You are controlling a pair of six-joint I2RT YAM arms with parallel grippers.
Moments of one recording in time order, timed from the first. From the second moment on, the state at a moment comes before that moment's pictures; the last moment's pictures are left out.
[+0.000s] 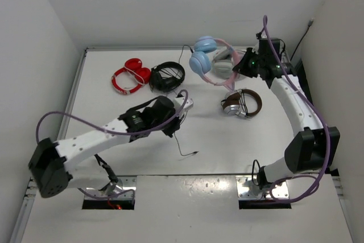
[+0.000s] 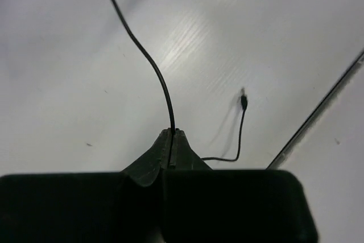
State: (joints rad) left arm -0.88 1.30 0.92 -0.40 0.00 -0.17; right arm 0.11 1.50 1.34 -0.51 -0.16 0.45
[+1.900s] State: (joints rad) left arm -0.52 1.13 1.37 -0.21 0.07 0.74; right arm 0.59 1.30 0.99 -0.39 0.00 0.18
